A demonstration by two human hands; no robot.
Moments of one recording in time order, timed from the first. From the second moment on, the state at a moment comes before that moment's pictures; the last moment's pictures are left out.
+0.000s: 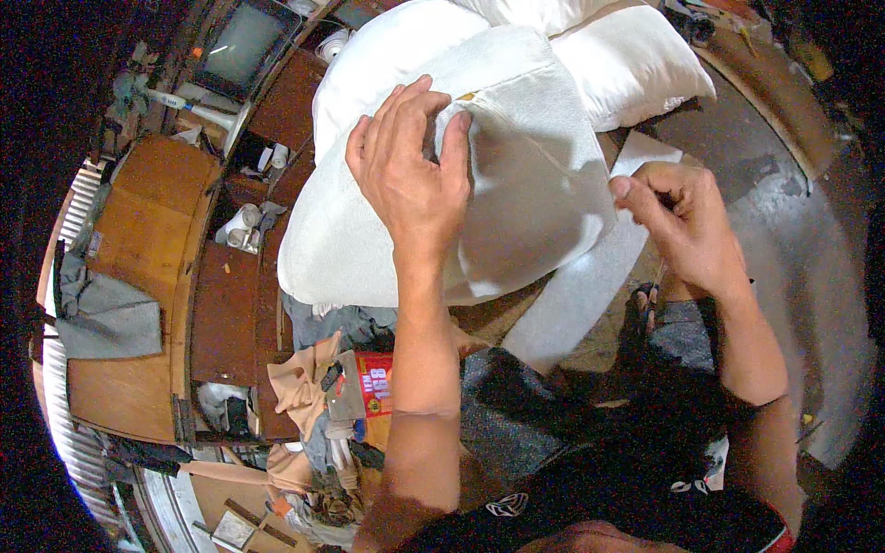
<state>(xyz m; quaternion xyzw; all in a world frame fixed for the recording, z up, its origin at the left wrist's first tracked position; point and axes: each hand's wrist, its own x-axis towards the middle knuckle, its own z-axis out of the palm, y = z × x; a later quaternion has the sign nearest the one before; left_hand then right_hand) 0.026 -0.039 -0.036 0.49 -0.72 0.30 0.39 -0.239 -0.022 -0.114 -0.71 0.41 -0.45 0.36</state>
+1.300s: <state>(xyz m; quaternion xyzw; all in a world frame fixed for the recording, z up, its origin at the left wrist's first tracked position) 0.052 -0.017 -0.030 0.43 -0.75 0.30 0.41 -0.138 -0.063 -0.038 -0.78 0.27 -0.57 0.06</state>
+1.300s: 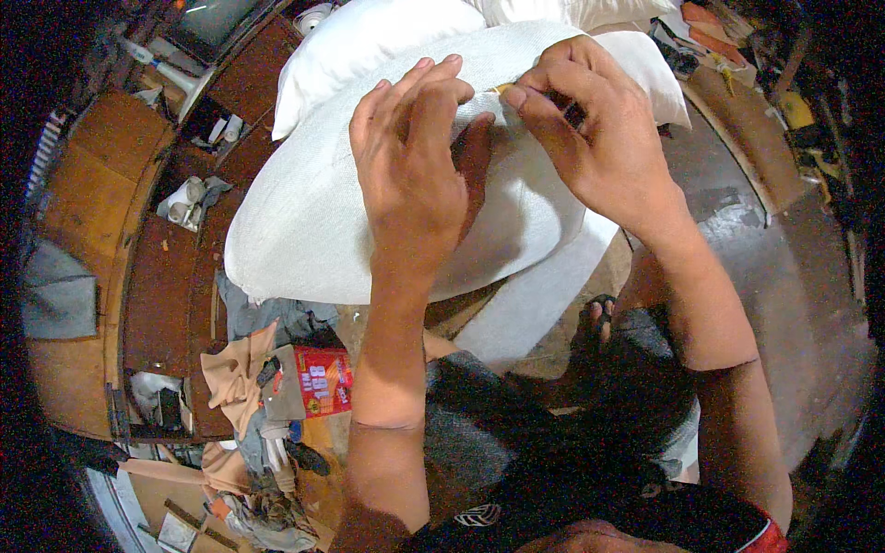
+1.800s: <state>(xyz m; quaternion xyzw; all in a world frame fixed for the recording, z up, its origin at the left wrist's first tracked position) 0.045 -0.019 -0.035 0.43 -0.74 0.31 0.41 -0.120 -0.060 -0.033 -0.65 0.30 -0.59 0.37</state>
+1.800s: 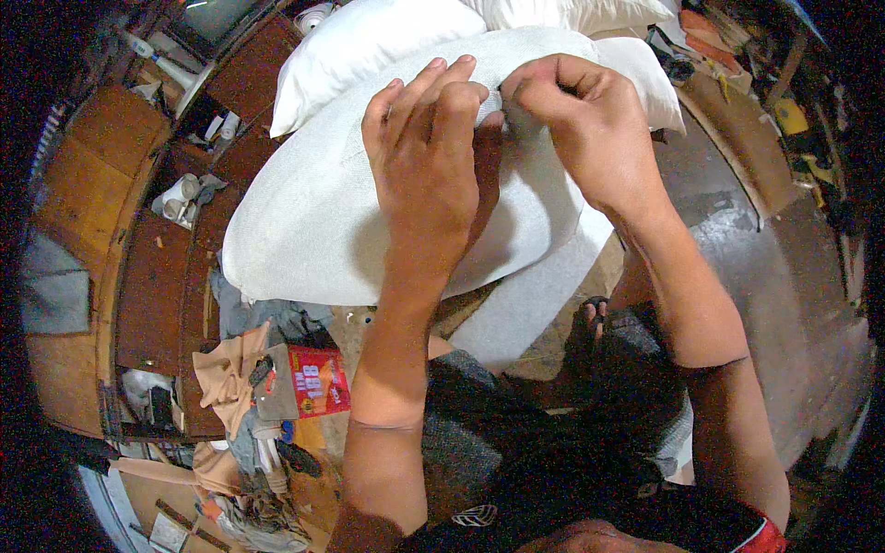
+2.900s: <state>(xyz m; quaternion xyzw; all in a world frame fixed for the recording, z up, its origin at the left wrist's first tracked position) 0.034 -0.012 -0.019 0.41 -0.74 0.36 0.40 -0.140 -0.074 -0.057 -0.73 0.24 -0.64 0.04</state>
